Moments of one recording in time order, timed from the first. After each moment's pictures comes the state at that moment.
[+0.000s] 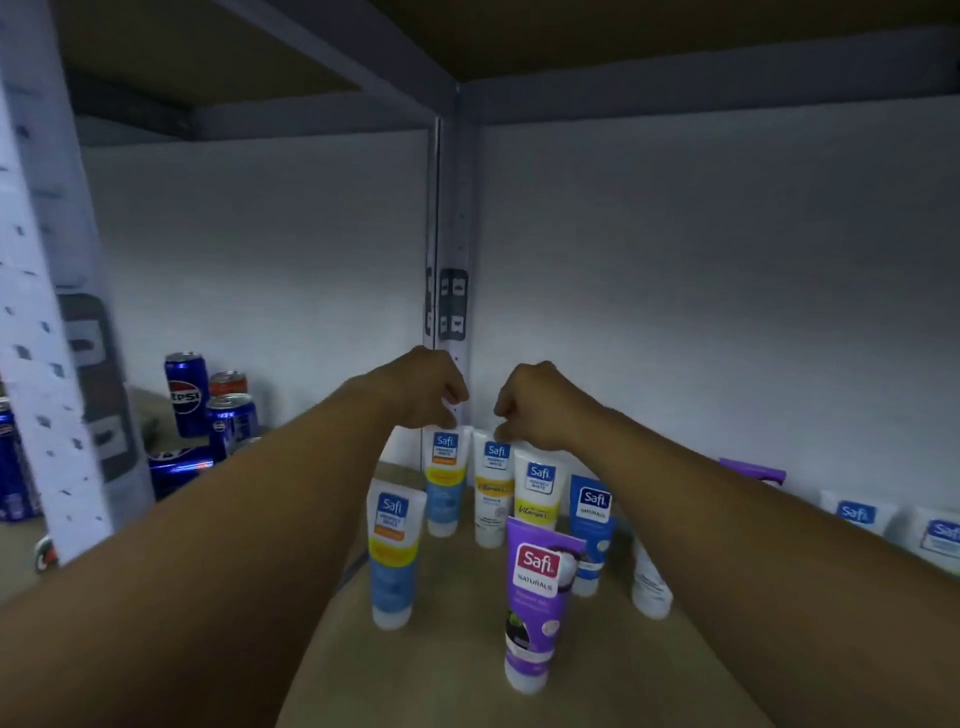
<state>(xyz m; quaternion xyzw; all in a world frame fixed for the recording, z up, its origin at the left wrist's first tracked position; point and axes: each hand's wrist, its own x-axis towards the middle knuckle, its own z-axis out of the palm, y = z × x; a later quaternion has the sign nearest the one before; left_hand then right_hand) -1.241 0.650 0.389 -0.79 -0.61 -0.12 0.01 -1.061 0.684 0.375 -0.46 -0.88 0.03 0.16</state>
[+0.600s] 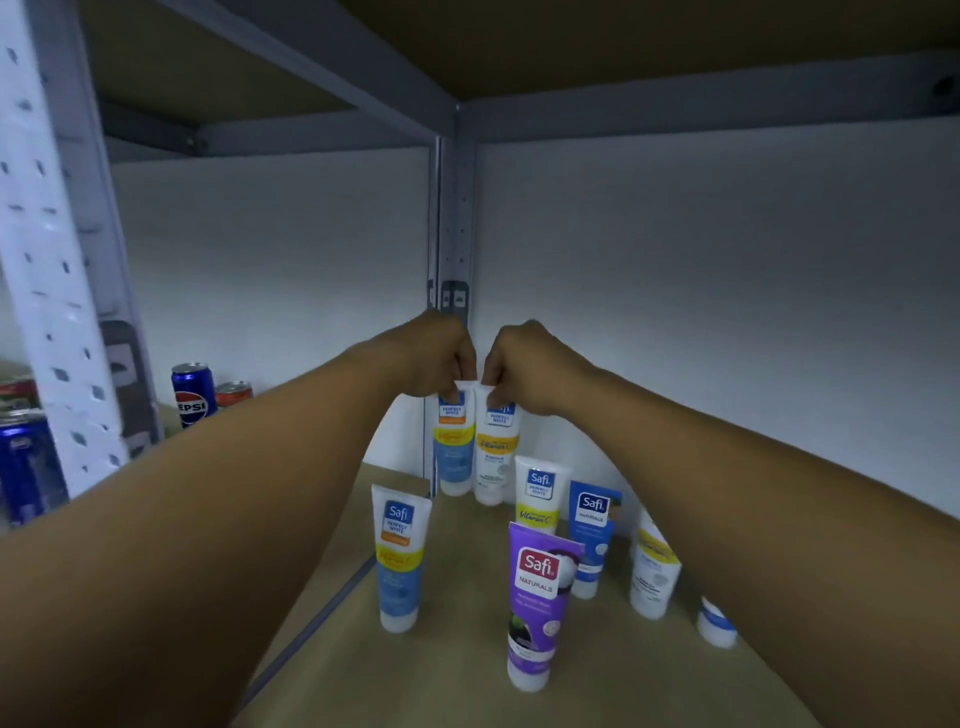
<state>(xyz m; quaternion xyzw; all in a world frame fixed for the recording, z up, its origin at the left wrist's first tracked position) -1.228 0.627 0.442 -0.79 -0.60 -0.13 0.04 -1.074 0.663 0.426 -0.42 -0.89 -0.04 0.18</state>
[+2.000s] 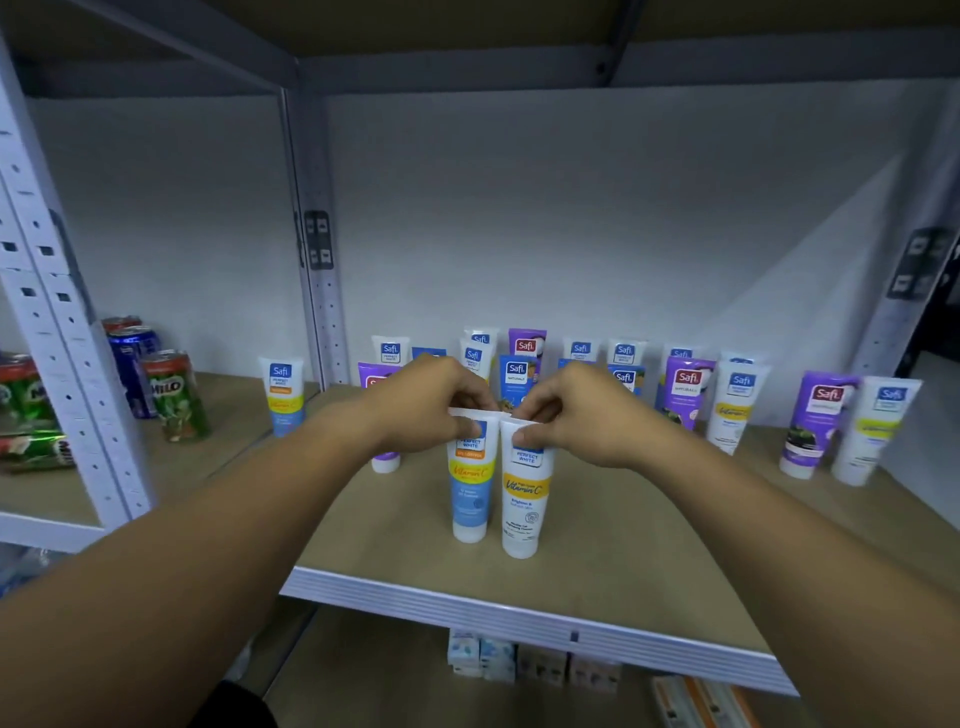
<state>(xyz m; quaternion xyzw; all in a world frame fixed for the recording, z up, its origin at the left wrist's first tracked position) -1.049 0.416 0.349 -0.87 -0.45 -0.18 -0.06 -0.843 0.393 0.346 -0.53 -0.80 0.14 0.24</state>
